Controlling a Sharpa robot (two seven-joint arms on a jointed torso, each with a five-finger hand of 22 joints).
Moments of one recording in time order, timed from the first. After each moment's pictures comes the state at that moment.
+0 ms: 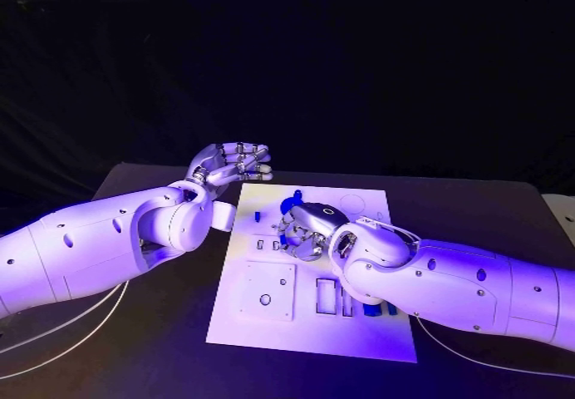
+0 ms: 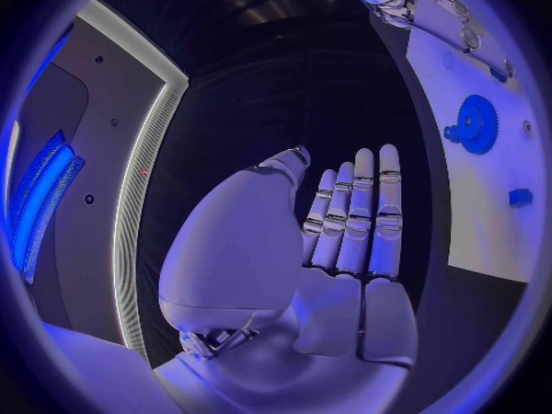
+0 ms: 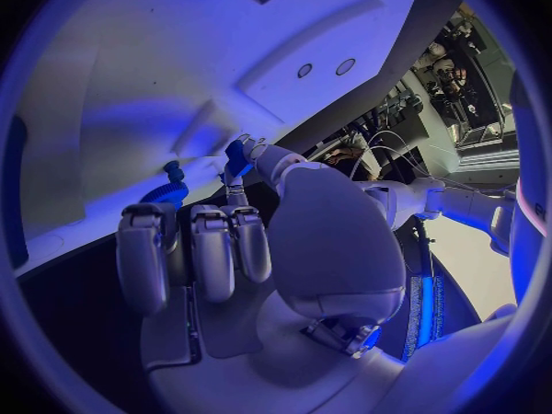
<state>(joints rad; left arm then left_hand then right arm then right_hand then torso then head) 1.22 -0.85 -0.01 1.51 -0.05 -0.37 0.42 1.49 -0.16 0.33 0.25 0.21 0.82 0.21 0.29 0.17 1.02 0.17 0.12 0.07 1.01 0.11 0.35 0.28 0.17 0.97 0.22 0.33 0.08 1.20 -0.51 -0.14 1.51 -1.51 -0.38 -0.31 1.30 -0.13 0.51 0.08 0.16 0.99 0.11 0.27 0.42 1.47 0.03 1.53 1.31 1.47 -0.04 1.56 1.31 0.03 1.47 0.07 1.50 1.31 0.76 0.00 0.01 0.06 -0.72</state>
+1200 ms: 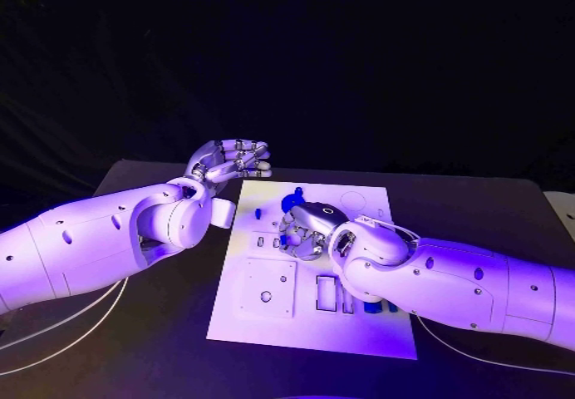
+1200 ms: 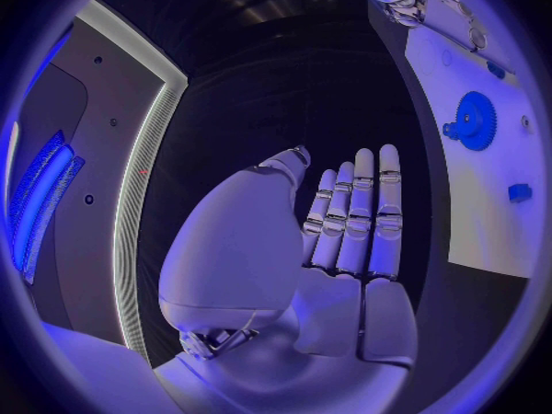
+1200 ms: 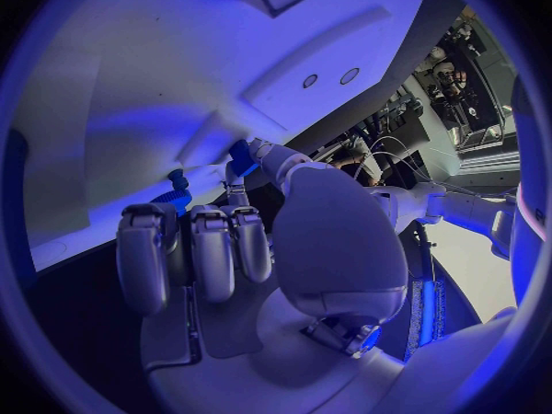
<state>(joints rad) 1.22 -0.86 -0.01 1.51 -0.05 -0.37 0.42 1.49 -0.16 0.33 0.25 0.21 0.82 0.21 0.29 0.17 1.03 0.17 0.12 0.07 1.01 0.11 0.35 0.28 0.17 0.97 0.22 0.33 0.08 1.19 -0.50 -0.14 1.49 -1.53 -0.36 -0.31 1.27 -0.15 0.50 0.09 0.16 0.99 0.11 0.29 0.42 1.47 0.03 1.53 1.31 1.47 -0.04 1.56 1.31 0.03 1.47 0.07 1.50 1.31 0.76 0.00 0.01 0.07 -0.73</state>
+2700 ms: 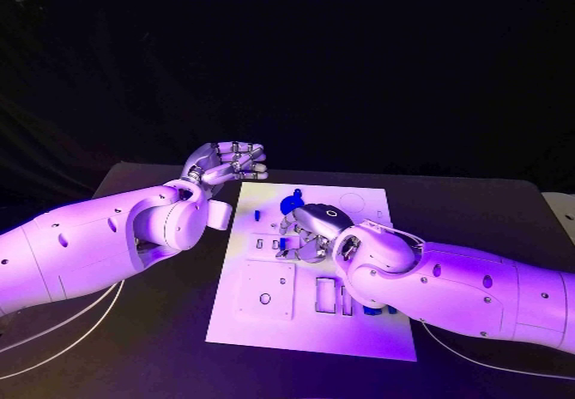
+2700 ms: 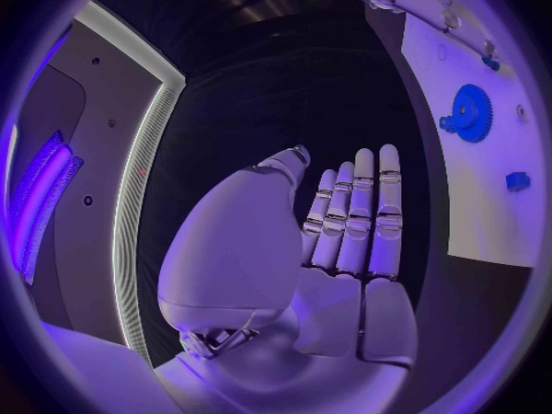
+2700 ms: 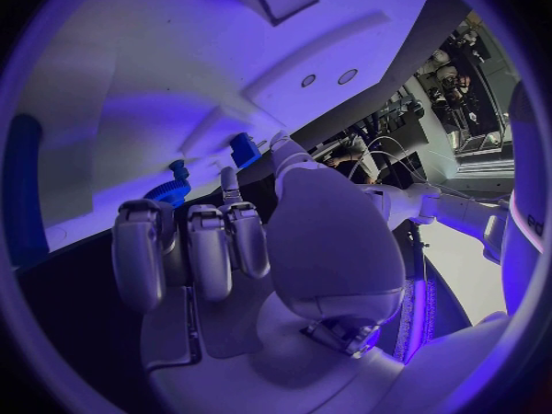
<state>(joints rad) 1.22 -0.87 -0.01 1.50 -0.06 -0.37 0.41 1.48 -0.17 0.33 0.25 0.21 0.82 0.21 0.29 0.17 1.03 0.17 0.11 0.07 1.02 0.12 0.34 0.29 0.17 0.97 0.22 0.33 0.08 1.19 -0.55 -0.14 1.55 -1.57 -0.43 -0.30 1.30 -0.18 0.10 0.29 0.12 0.86 0.16 0.23 0.45 1.46 0.07 1.46 1.31 1.46 -0.01 1.55 1.31 0.03 1.47 0.10 1.46 1.31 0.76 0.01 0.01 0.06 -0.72</state>
